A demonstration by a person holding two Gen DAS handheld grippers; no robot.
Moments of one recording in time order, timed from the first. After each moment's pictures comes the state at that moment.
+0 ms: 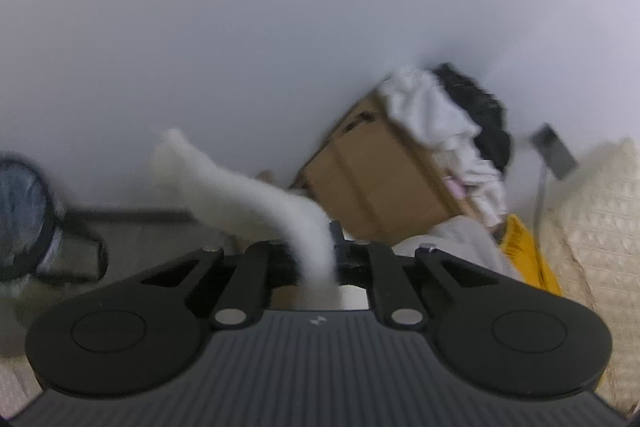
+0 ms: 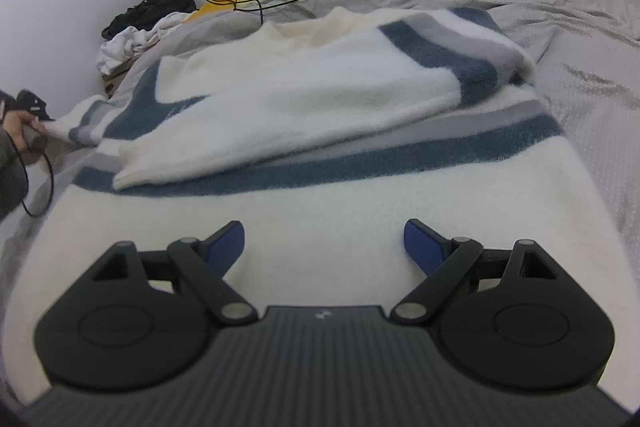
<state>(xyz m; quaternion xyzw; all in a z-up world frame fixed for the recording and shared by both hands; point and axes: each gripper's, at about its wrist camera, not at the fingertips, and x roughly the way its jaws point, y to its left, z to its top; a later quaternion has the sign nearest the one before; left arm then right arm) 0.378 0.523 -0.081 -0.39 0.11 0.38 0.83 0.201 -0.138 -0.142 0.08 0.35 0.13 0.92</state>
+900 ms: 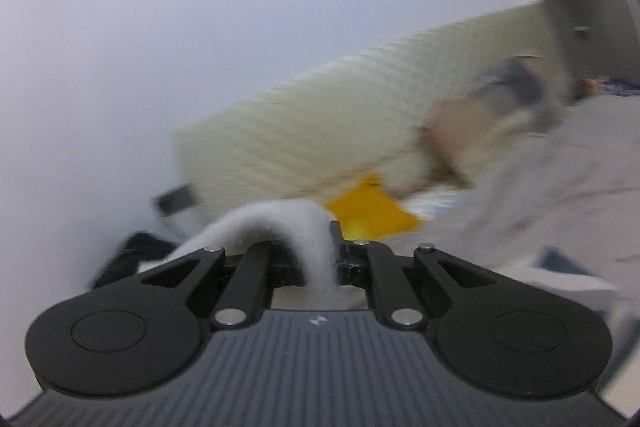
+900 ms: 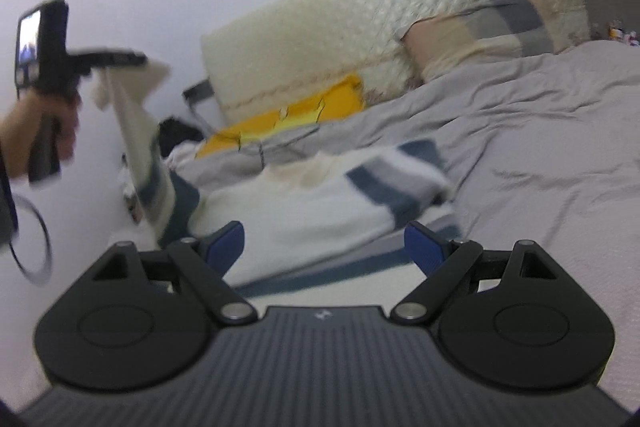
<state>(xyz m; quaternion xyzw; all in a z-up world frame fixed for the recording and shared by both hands) 0.358 0.032 0.105 0.21 0.09 -0.03 0.97 0.113 -0.228 -0.054 0.18 0.18 0.10 0.96</state>
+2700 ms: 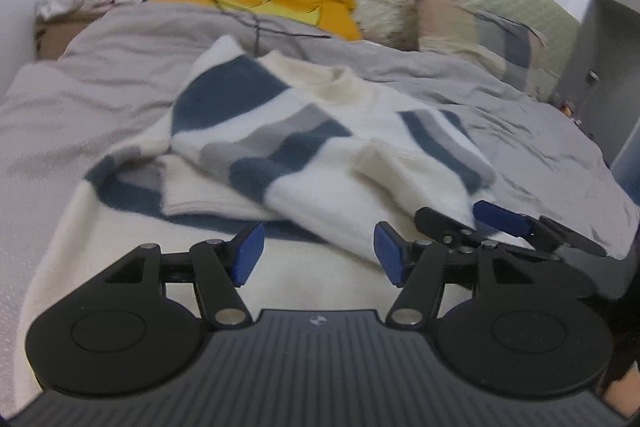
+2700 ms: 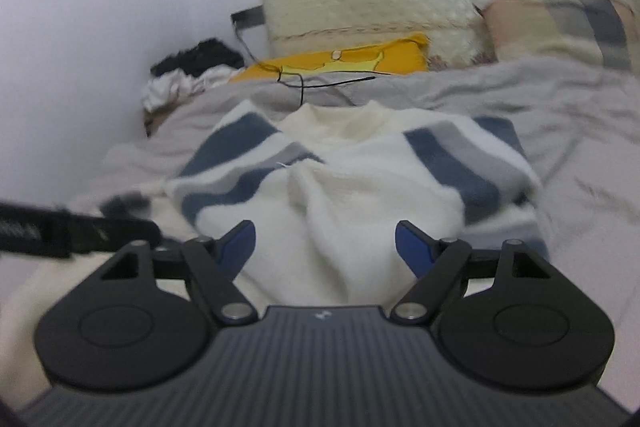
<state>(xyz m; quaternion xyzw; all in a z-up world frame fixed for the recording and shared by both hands) 0.204 0.070 -0.061 -0.11 0.33 -0.04 0.94 0.210 -0.147 -0.112 0.01 0.23 0.20 0.95</state>
